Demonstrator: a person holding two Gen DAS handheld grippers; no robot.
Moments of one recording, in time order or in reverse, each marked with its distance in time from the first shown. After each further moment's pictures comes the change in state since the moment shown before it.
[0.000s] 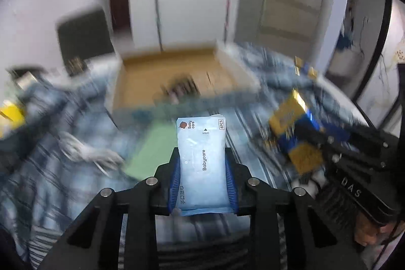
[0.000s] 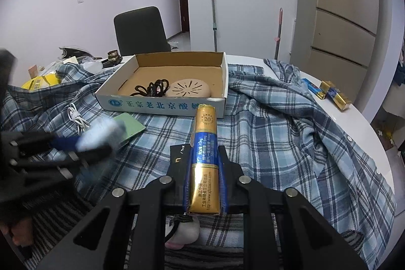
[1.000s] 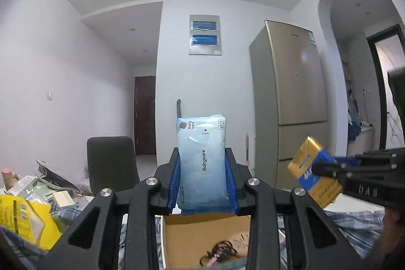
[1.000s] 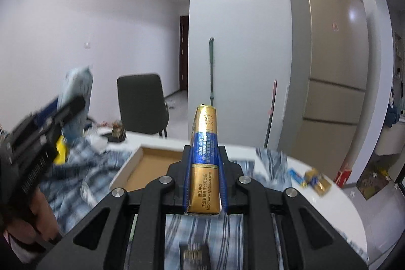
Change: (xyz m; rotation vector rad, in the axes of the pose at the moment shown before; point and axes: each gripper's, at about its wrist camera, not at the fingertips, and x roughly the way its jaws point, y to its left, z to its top) left arm -0.066 0.038 0.083 0.022 -0.738 0.102; right arm -0.066 0.018 0.110 -0.038 -0.363 -0.048
